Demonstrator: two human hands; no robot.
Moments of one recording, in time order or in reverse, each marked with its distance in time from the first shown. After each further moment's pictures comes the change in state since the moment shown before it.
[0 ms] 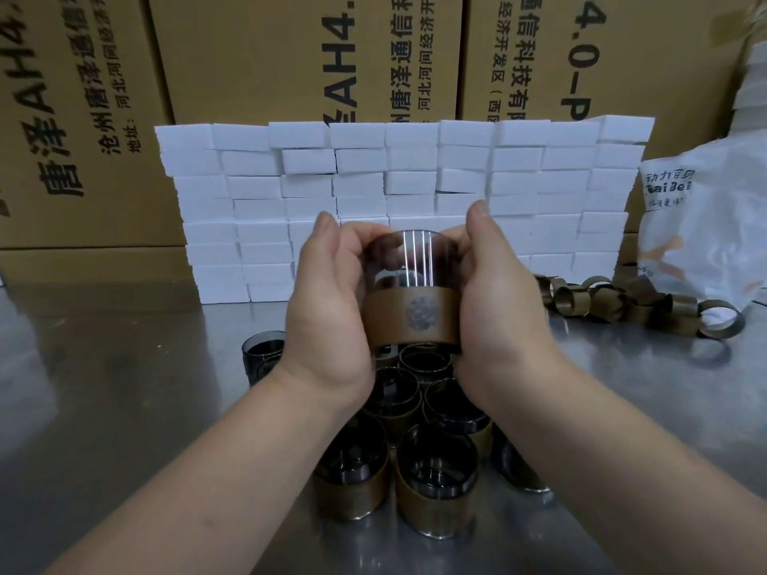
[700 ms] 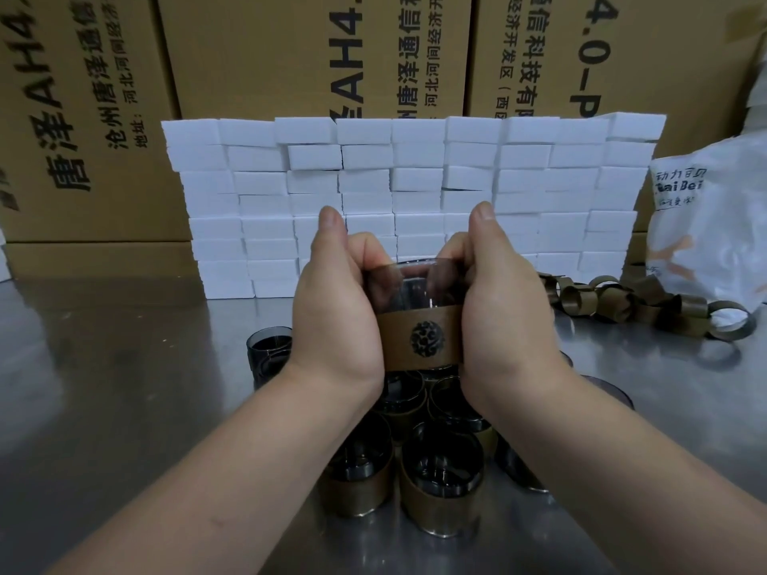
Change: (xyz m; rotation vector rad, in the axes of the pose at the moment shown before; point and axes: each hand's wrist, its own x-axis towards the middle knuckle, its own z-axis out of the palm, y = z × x) left_hand 0.003 -0.004 -0.003 0.128 0.143 0.046; right_hand -0.008 0.000 0.001 -0.157 -0.012 -0.086
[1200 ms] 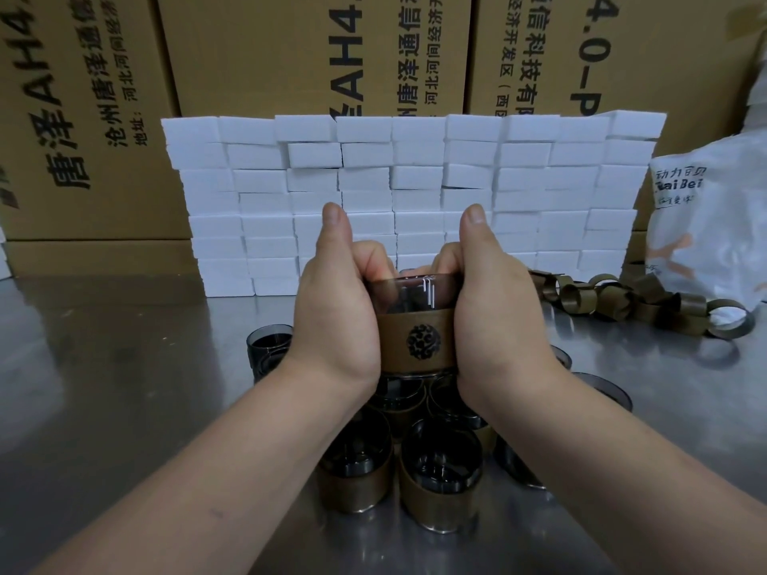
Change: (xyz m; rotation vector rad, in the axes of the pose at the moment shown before) left_hand 0.002 -0.002 -0.005 0.076 -0.081 0.001; right_hand -0.003 0.001 -0.001 -0.091 0.018 0.009
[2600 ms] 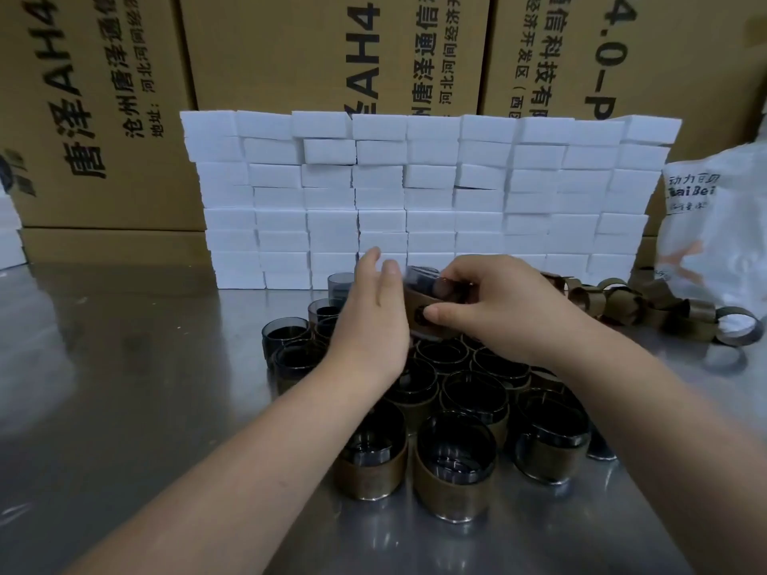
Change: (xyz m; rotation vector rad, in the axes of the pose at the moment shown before) left_hand 0.018 -0.055 -0.024 0.563 0.051 0.001; right_hand 0.035 0.010 -0.039 -0.941 -0.377 -0.262
